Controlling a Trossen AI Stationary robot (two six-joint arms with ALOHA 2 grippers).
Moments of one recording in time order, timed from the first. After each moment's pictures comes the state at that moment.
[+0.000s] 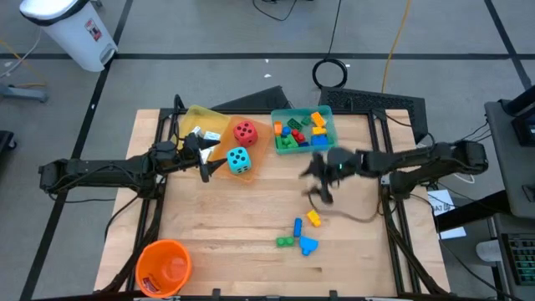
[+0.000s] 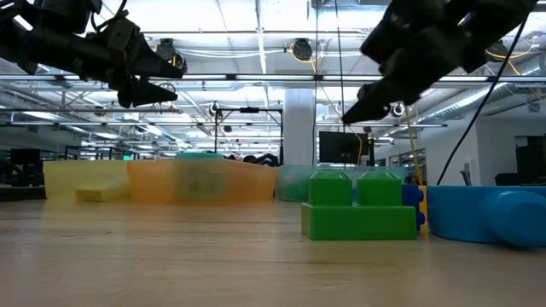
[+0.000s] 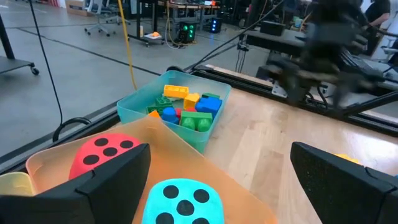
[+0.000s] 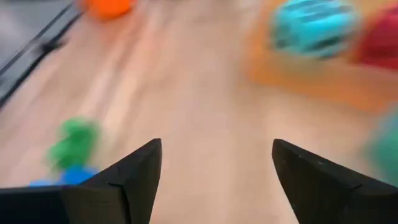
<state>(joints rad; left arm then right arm) 0.23 0.67 0.25 0.29 -0.13 -0.18 -0.15 1.20 0.57 0.12 -0.27 -0.03</state>
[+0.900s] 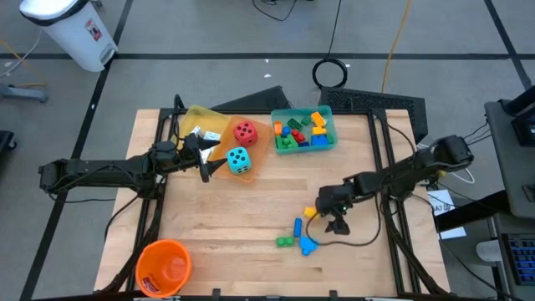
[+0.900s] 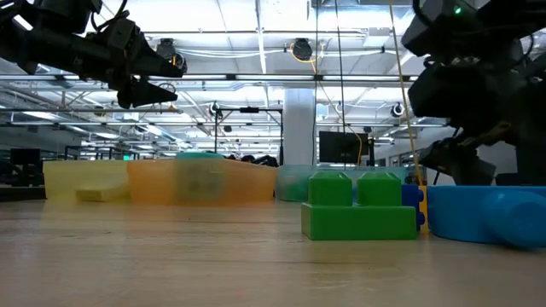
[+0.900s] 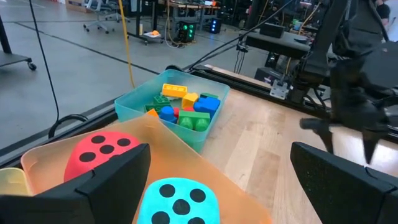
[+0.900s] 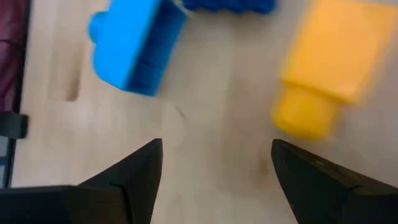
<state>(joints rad) 0.22 0.67 0.25 0.29 -0.13 -0.21 0.23 1.41 0.57 -0.18 -0.36 0.28</state>
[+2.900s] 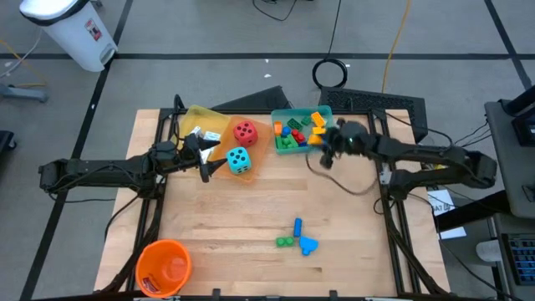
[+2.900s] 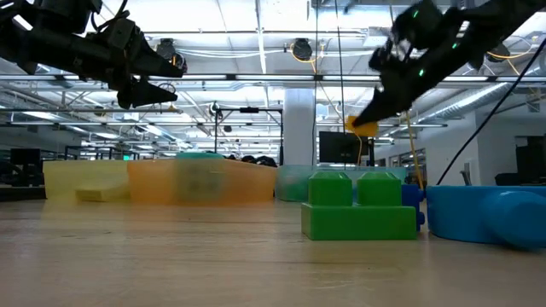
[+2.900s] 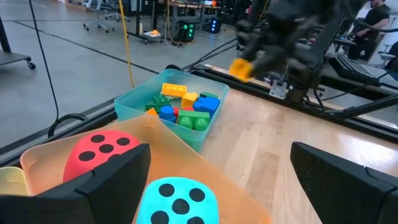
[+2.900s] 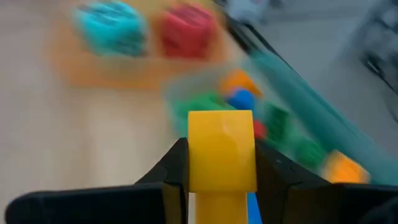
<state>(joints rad) 0.22 0.67 0.25 0.29 -0.13 -0.21 -0.38 1.05 0.57 -0.02 0.05 -0.09</state>
